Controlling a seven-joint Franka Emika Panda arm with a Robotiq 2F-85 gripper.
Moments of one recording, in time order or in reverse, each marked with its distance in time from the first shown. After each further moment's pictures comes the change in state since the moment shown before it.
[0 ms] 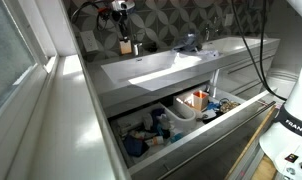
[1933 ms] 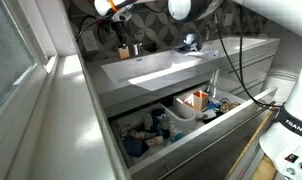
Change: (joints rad) arm -0.021 0.282 -0.021 0.366 -0.003 -0.031 -0.121
